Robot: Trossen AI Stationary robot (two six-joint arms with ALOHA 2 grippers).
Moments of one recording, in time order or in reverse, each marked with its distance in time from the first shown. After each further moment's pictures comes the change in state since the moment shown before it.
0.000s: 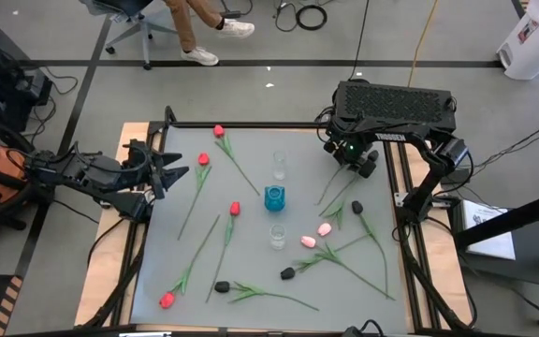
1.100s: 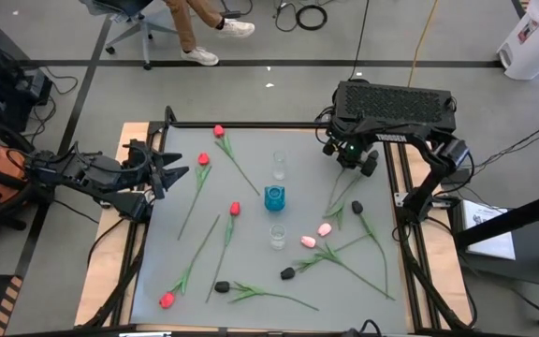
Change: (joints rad) left arm 0.000 0.000 0.000 0.000 0.000 -0.001; right arm 0.018 -0.024 -0.004 0.007 -0.006 -0.127
